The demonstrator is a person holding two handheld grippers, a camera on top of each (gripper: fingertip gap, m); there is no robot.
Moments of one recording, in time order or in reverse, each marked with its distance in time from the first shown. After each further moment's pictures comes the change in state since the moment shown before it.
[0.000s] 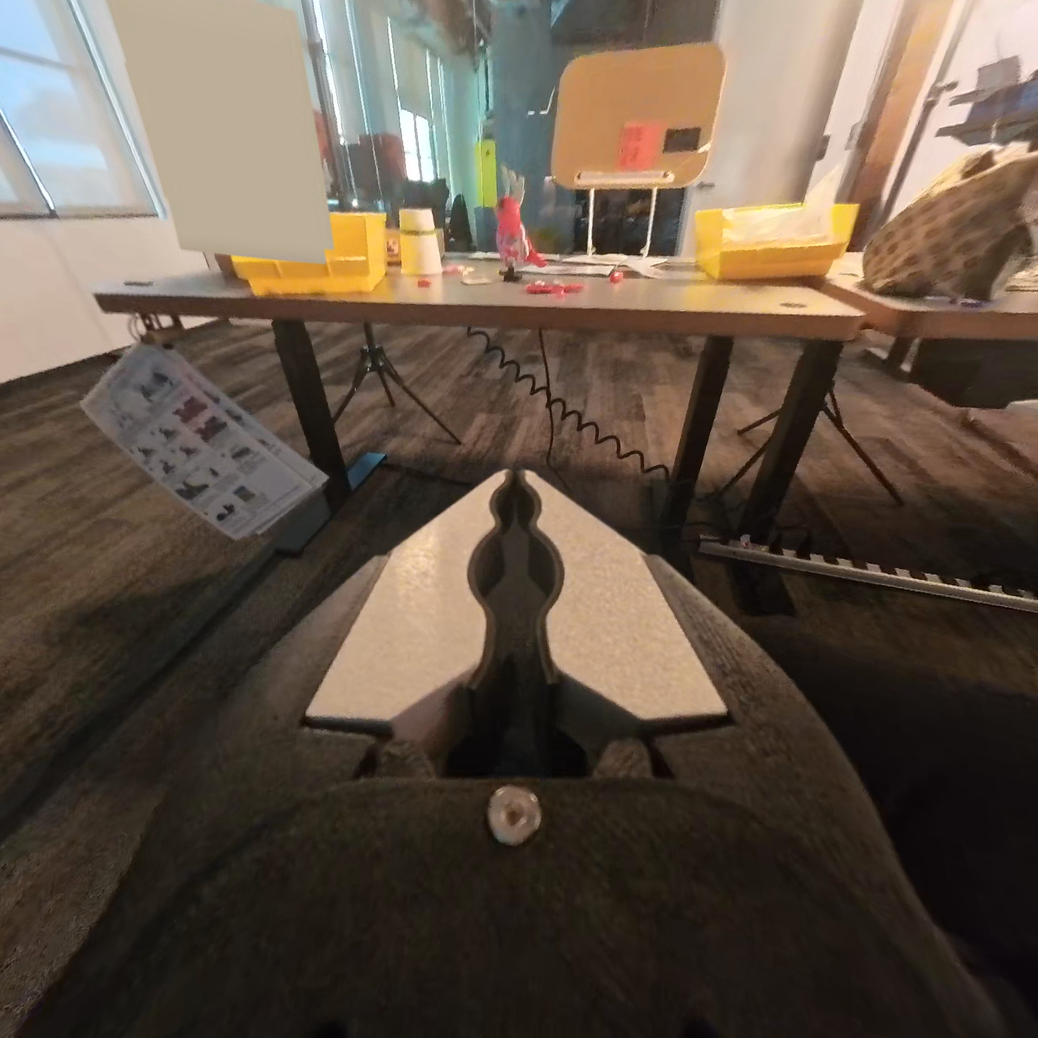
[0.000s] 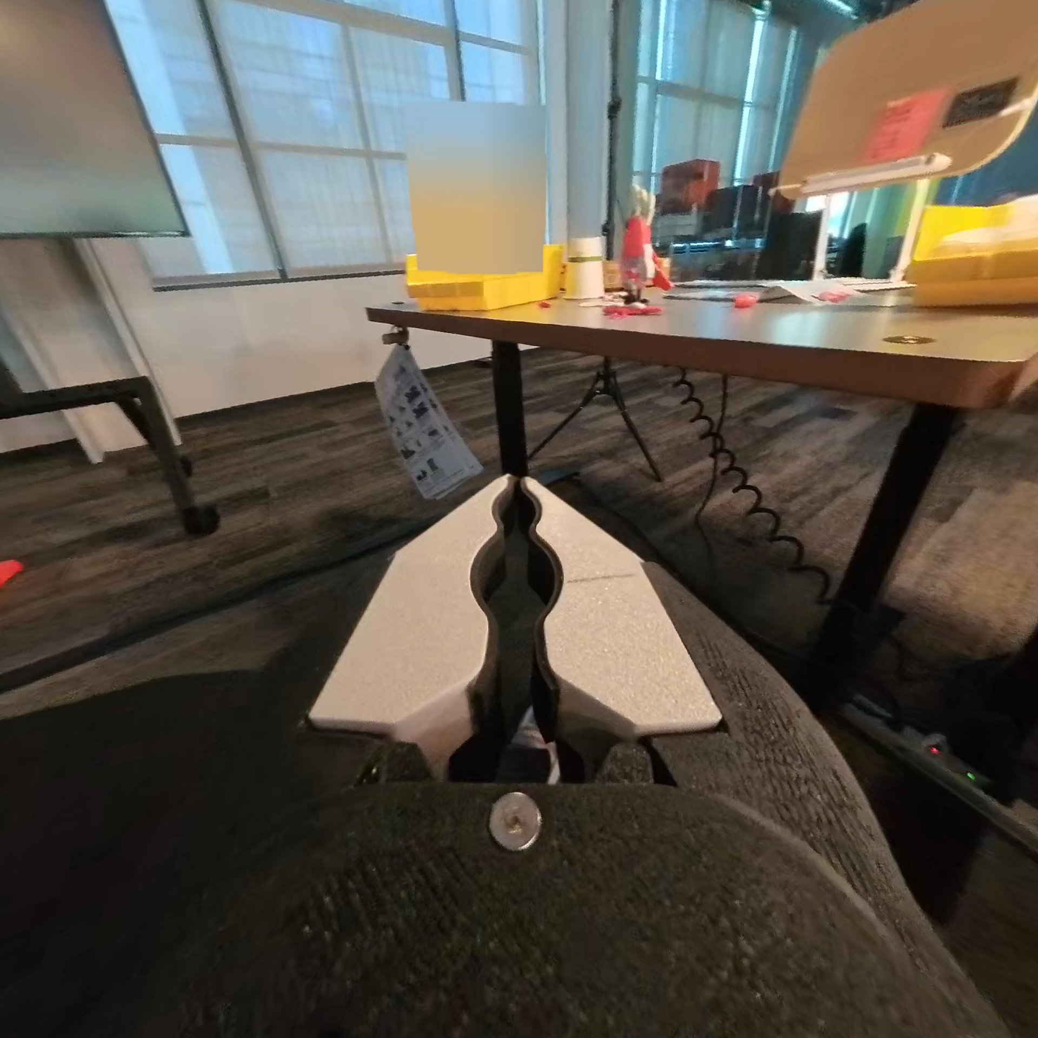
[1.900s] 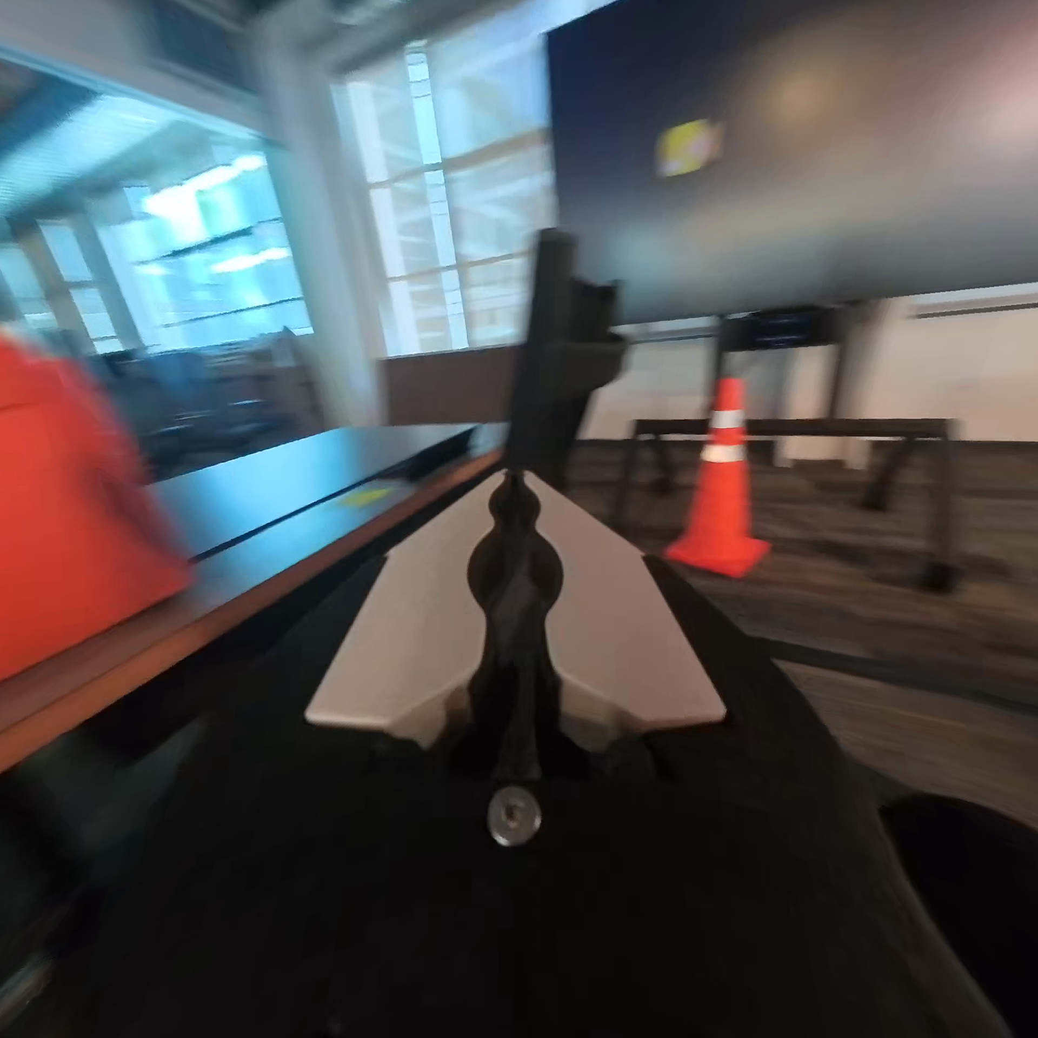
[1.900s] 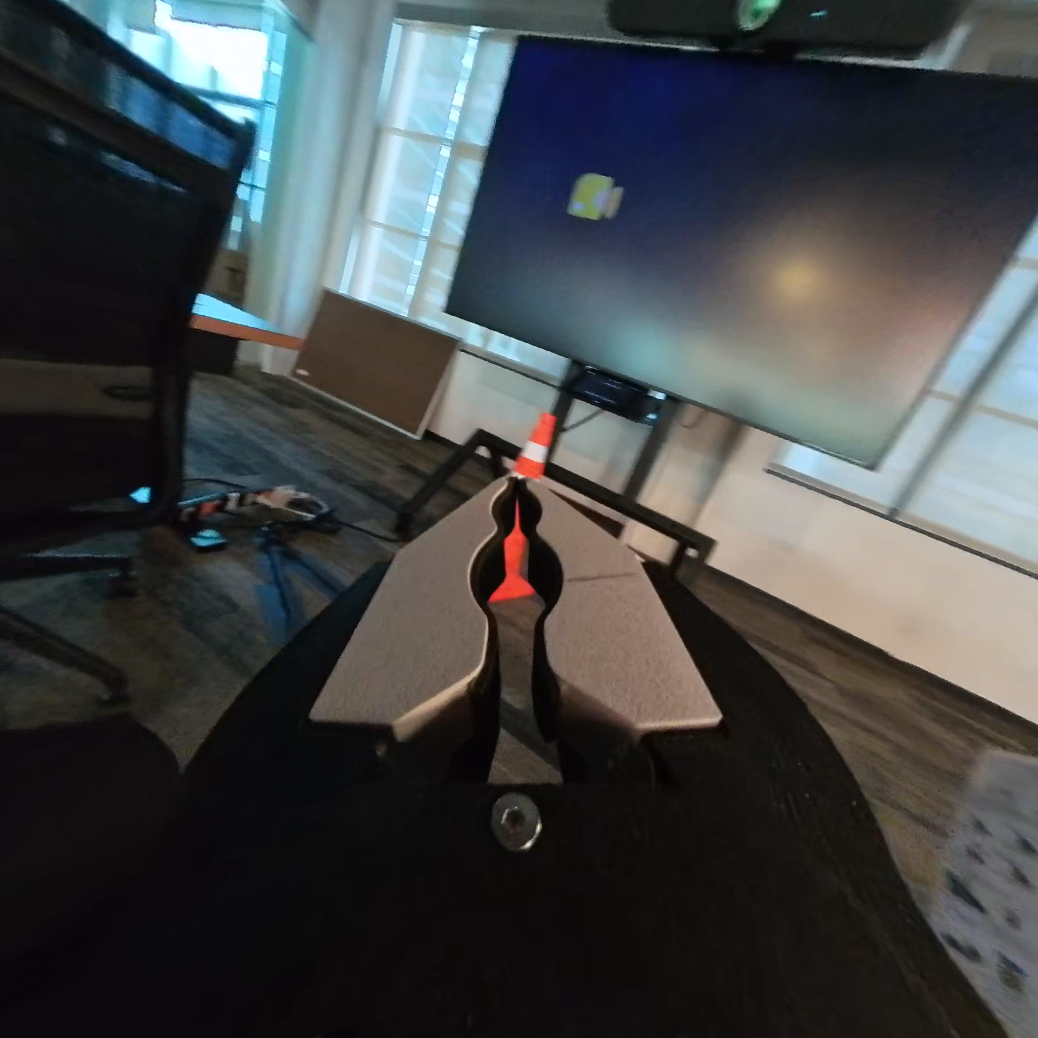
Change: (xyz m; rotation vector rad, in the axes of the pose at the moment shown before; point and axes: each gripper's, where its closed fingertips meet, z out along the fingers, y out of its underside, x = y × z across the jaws) left arm 0.062 -0.134 -0.737 0.026 -1.844 0.200; right arm -0.527 -0.062 0.076 0.318 -1.177 -0.186
